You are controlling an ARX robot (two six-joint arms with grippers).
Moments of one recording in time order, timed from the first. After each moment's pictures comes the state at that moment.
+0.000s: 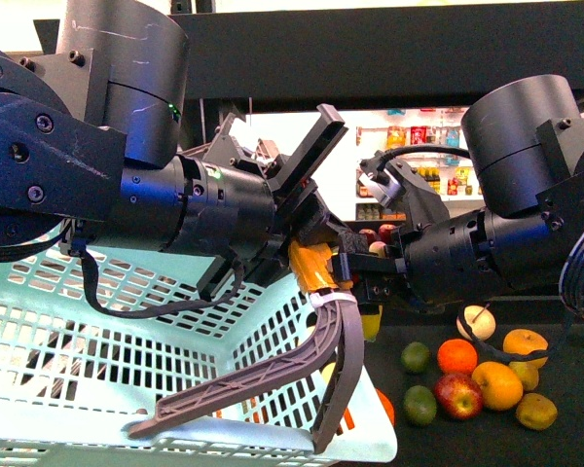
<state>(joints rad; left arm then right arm) -0.41 1.84 1.26 0.30 0.50 -0.73 0.25 1.86 1.23 0.18 -0.45 0.07</state>
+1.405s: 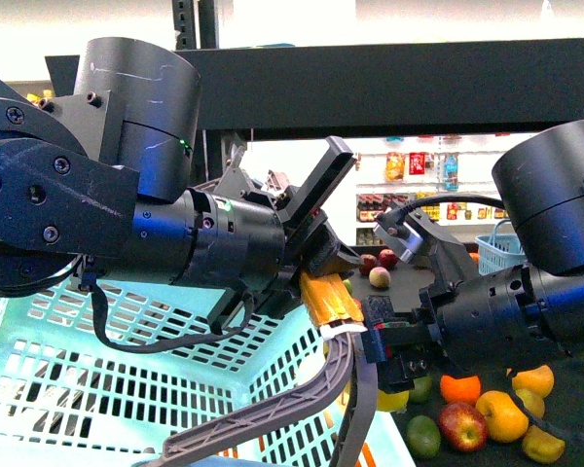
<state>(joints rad) -0.42 1.84 1.26 0.30 0.52 -0.75 0.24 1.77 1.09 0.16 -0.46 0.00</state>
